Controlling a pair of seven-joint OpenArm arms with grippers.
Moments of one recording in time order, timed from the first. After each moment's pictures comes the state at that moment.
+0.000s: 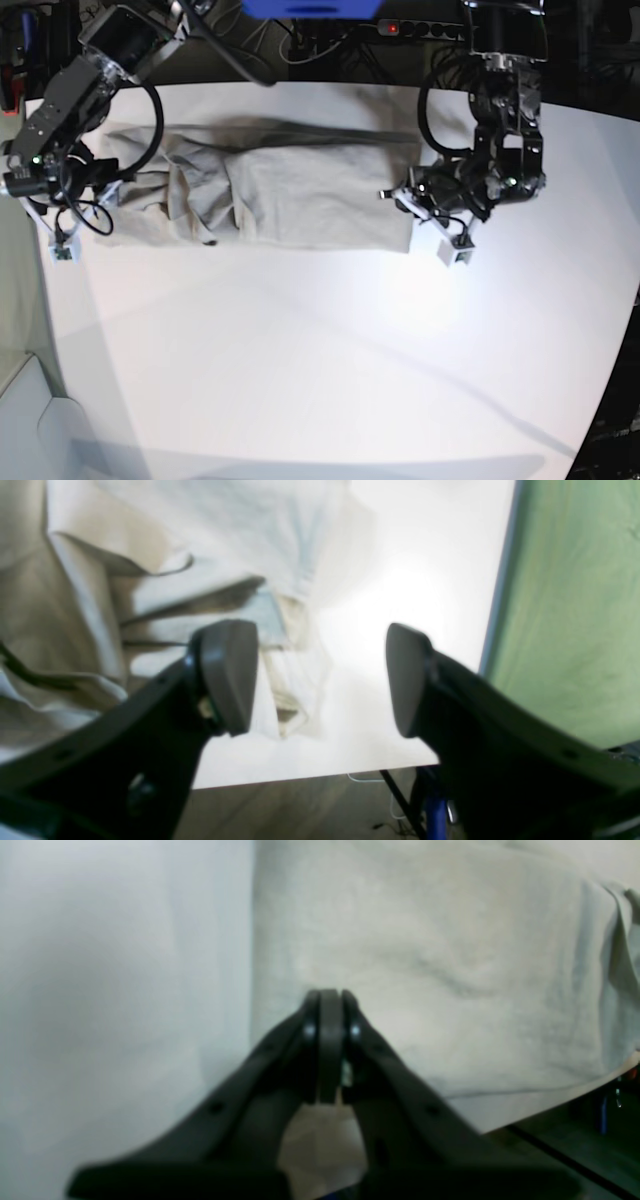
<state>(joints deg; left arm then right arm) 1.9 -7.3 -1.2 95.5 -30.8 -0.5 69.1 4.1 -3.1 37.9 110.1 -1.4 40.1 -82.9</state>
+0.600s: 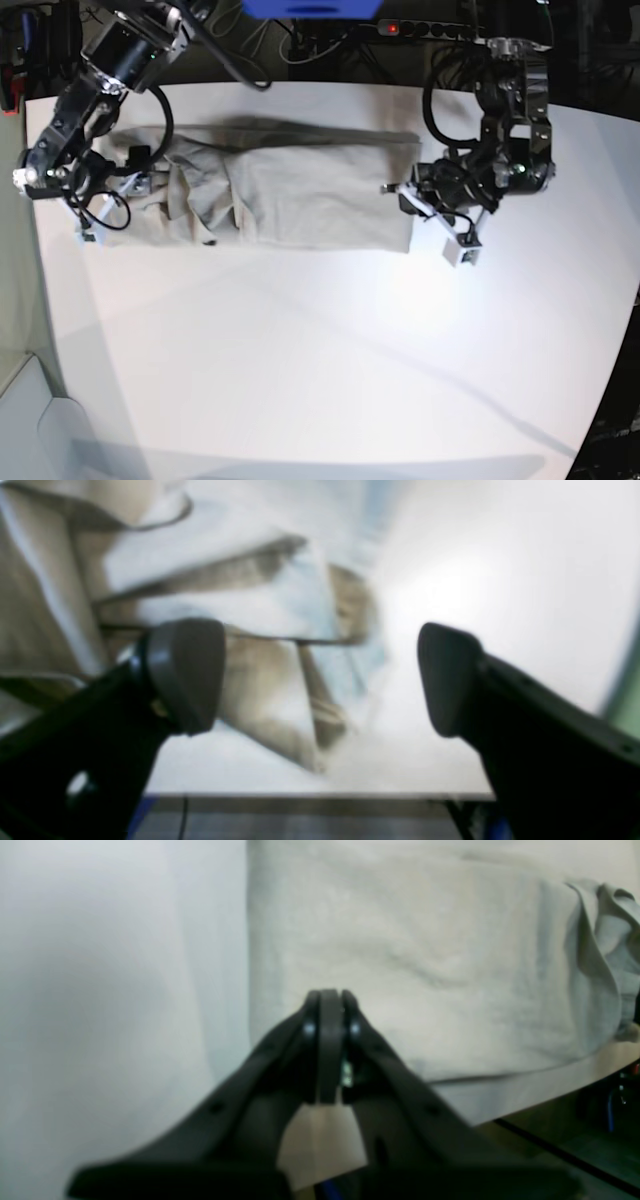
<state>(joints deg) 4.6 -8.1 -1.3 102.8 -30.8 -0.5 69.5 6.0 -2.4 39.2 93.4 -0.3 40.1 -81.8</state>
